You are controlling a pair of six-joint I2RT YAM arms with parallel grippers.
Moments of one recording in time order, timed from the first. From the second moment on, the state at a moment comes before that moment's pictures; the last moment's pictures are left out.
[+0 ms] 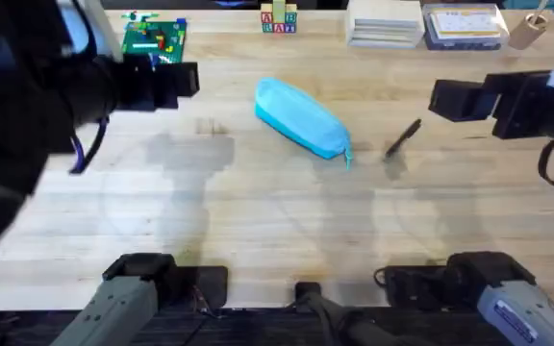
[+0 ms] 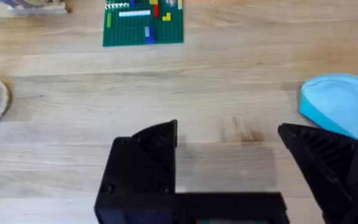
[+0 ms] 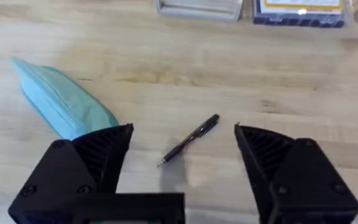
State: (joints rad) left arm 0.00 0.92 0.89 -0.64 -0.04 0.03; right arm 0.00 0.75 0.89 -0.80 -0.07 0.01
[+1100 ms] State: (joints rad) left arm 0.00 1.08 1.03 -0.67 -0.01 0.03; right arm 0.00 0.96 1.03 -1.00 -0.15 0.01
